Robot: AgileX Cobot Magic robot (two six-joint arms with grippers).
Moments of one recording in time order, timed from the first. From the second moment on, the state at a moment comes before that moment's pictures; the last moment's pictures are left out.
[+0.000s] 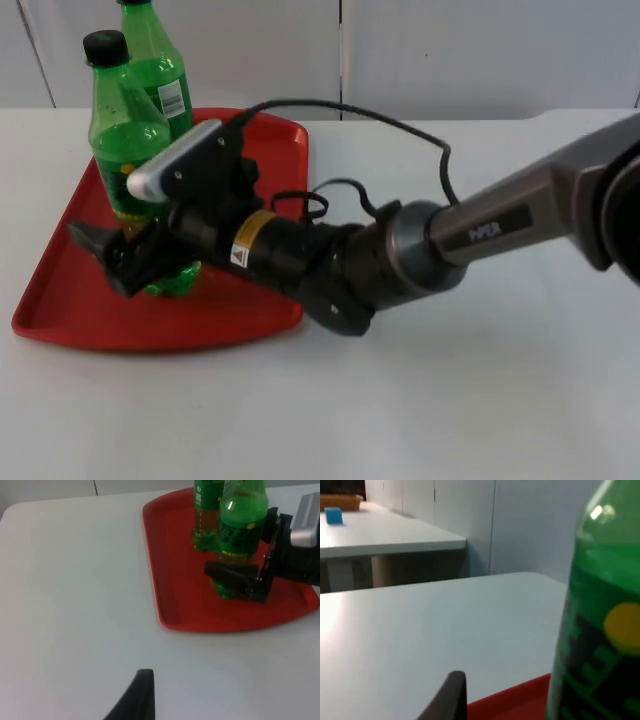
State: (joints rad) right arm 0.83 2.65 -1.77 -0.28 -0.77 0.06; left arm -0.06 0.00 -0.50 -0.06 1.08 0.05
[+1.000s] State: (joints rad) right arm 0.88 2.42 -1.77 -0.28 0.01 0.15; left arm -0.06 0.00 -0.50 -0.06 1.08 0.05
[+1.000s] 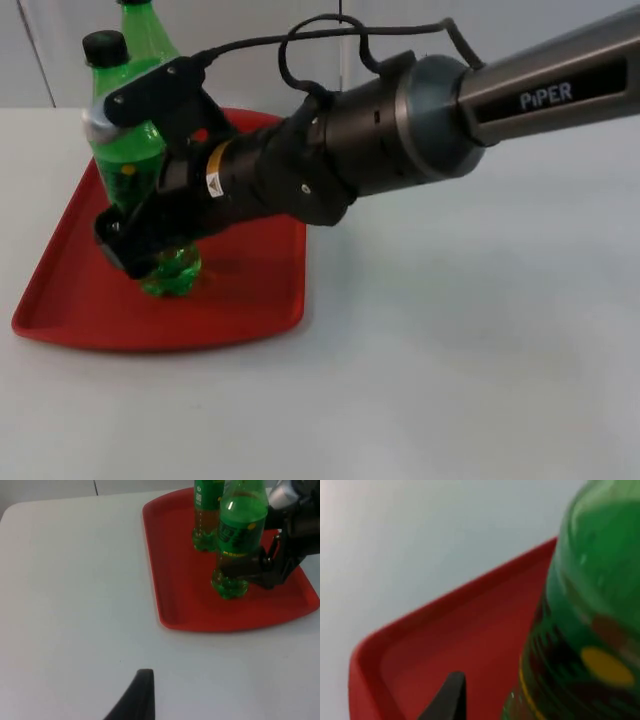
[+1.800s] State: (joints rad) right arm 0.89 2.29 -1.77 0.10 0.49 -0.17; left arm -0.06 0.00 -0.50 -0.06 1.08 0.05
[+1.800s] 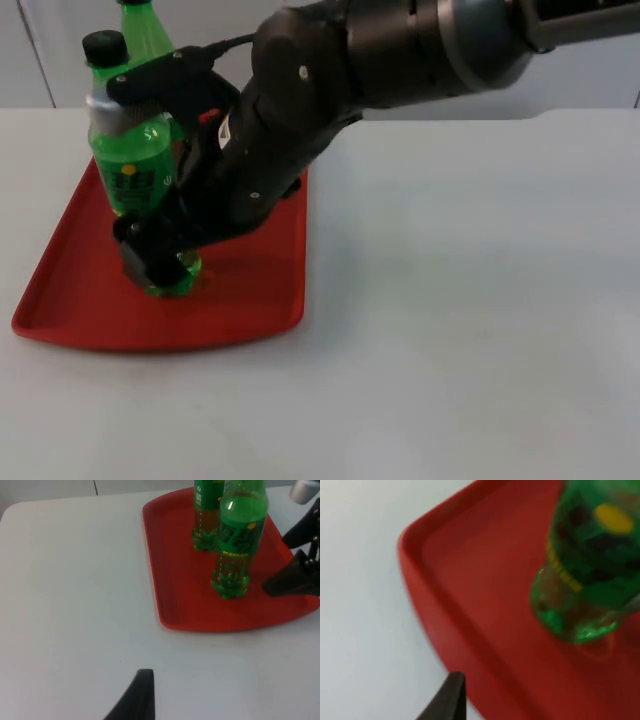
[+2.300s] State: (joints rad) right arm 0.89 2.18 -1.77 0.16 0.78 -0.22; left arm -0.06 0.00 -0.50 -0.06 1.08 0.05
